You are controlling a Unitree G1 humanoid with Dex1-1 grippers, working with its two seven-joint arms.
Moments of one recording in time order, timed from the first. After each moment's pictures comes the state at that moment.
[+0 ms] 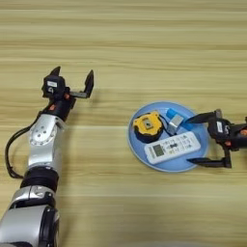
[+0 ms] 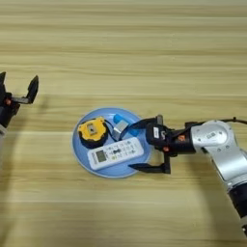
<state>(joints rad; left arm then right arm) -0.42 0.17 0.20 0.72 -0.20 -0.49 -0.38 -0.29 -0.66 0.25 0.19 0.08 -0.14 1.22</state>
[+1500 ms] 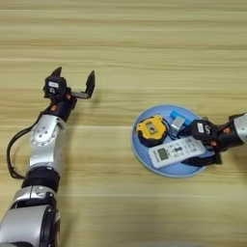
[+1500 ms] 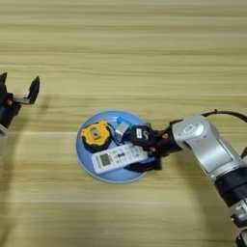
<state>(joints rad) -0.42 0.17 0.19 0.73 -0.20 -0.49 -0.38 -0.38 -0.63 0.40 0.17 -0.02 0.09 1.23</state>
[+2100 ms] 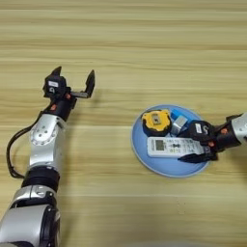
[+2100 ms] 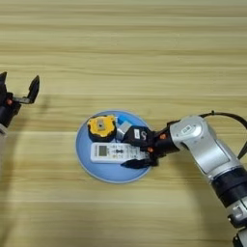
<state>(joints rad) -0.43 0.17 0.19 0.73 -0.20 -0.49 -0.38 -0.38 -0.62 0.40 0.17 -0.01 0.08 1.23</state>
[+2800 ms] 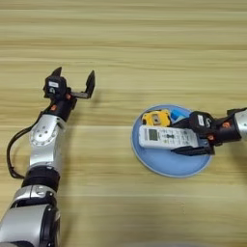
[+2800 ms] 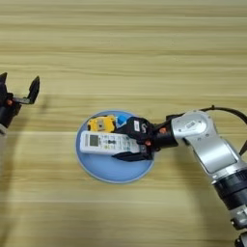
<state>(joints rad) -0.43 0.17 0.19 0.74 -0.20 -0.49 -0.38 -0.35 -0.62 0.31 0.02 0.12 0.10 1.23</state>
